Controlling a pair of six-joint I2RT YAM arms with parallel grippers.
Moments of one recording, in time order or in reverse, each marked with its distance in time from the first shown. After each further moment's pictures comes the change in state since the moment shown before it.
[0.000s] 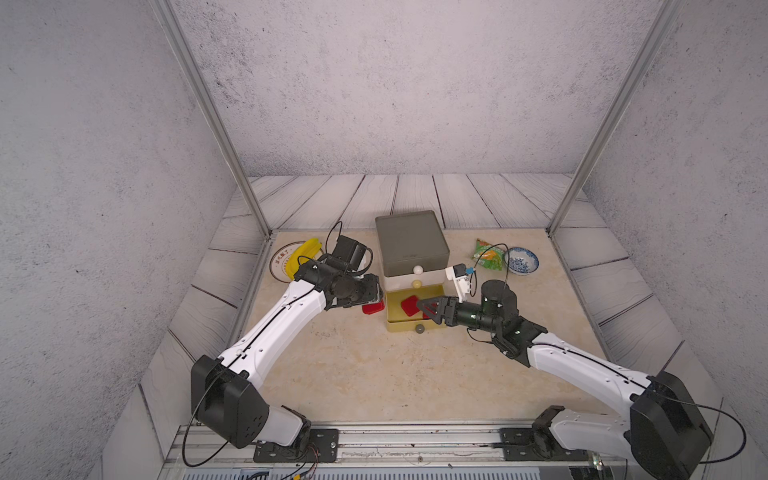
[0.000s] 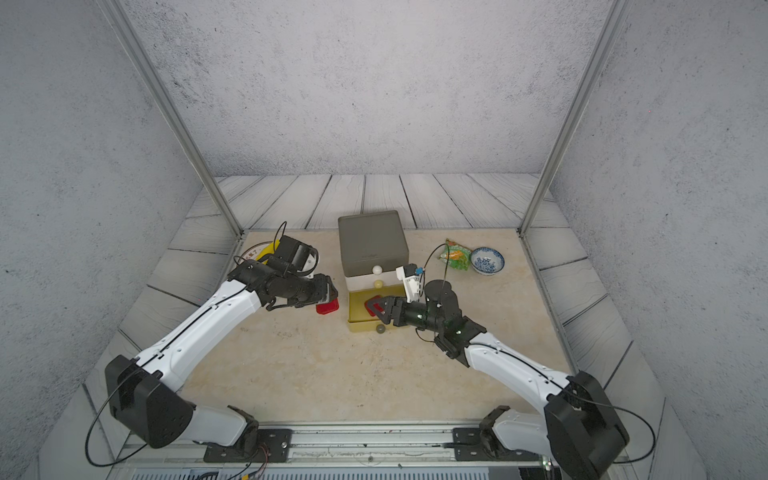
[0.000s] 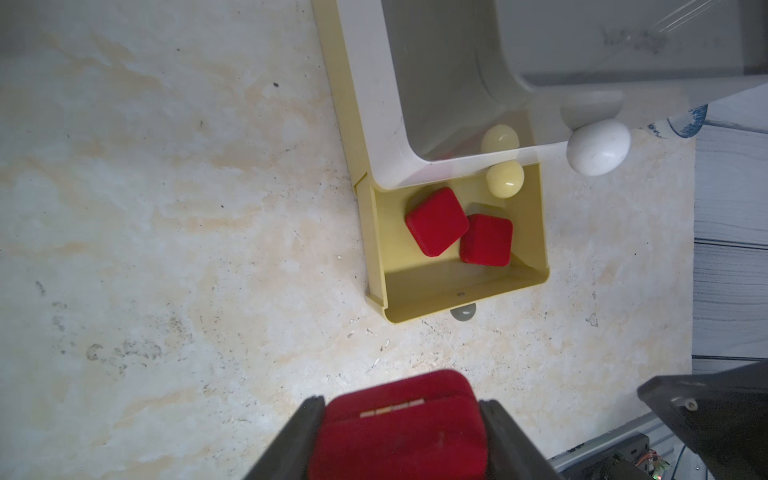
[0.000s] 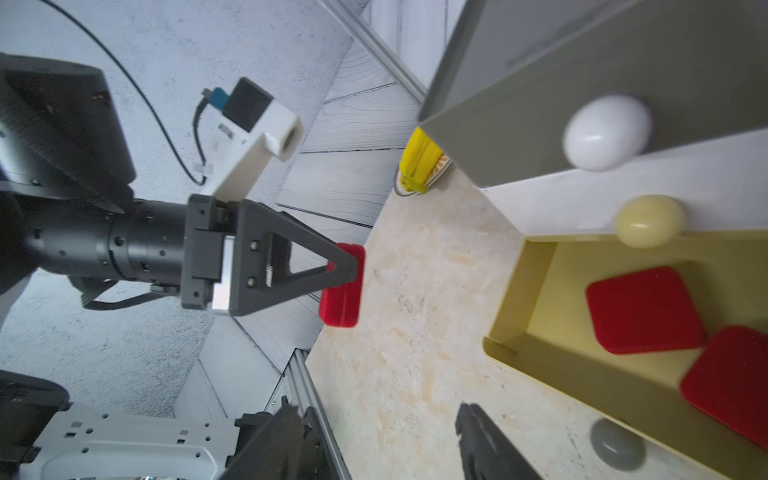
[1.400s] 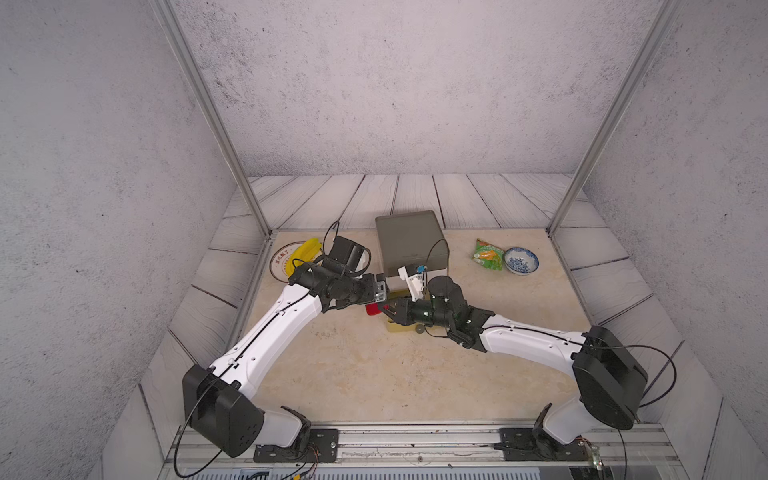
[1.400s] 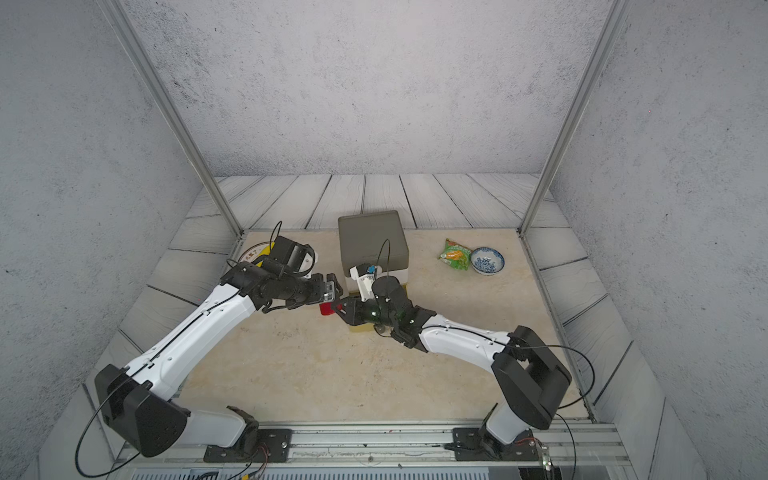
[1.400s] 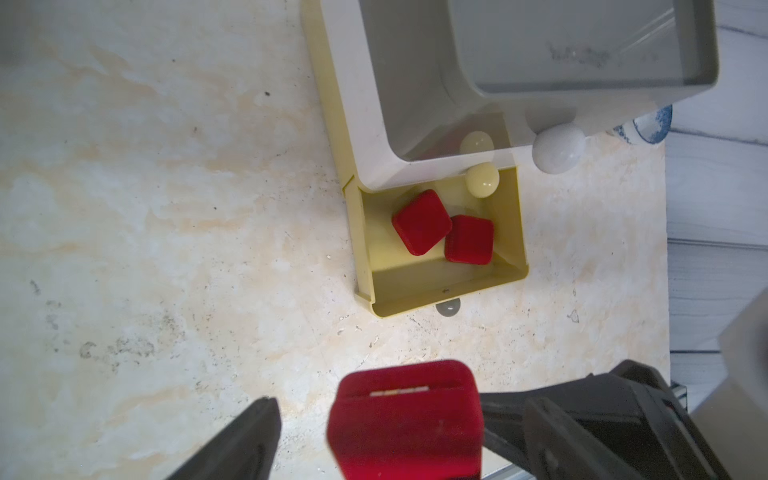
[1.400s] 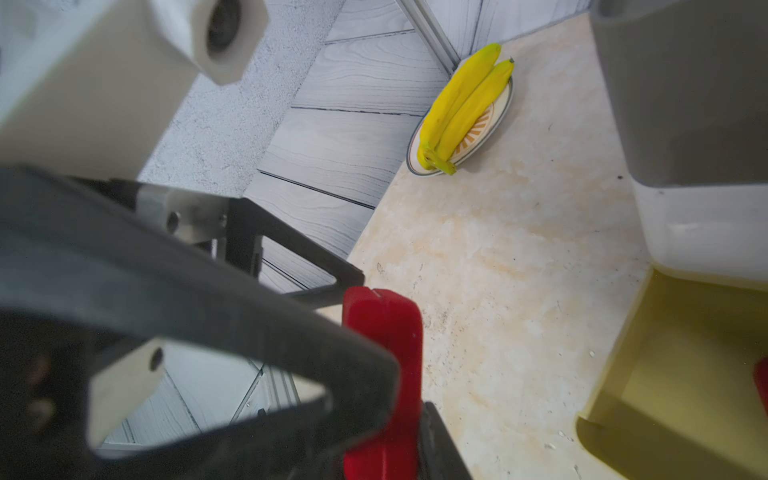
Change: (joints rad) left arm -0.005 -0.061 -0.018 0.013 -0.018 -0.011; right arm 0.190 0.287 0.220 -0.021 0.199 -0.042
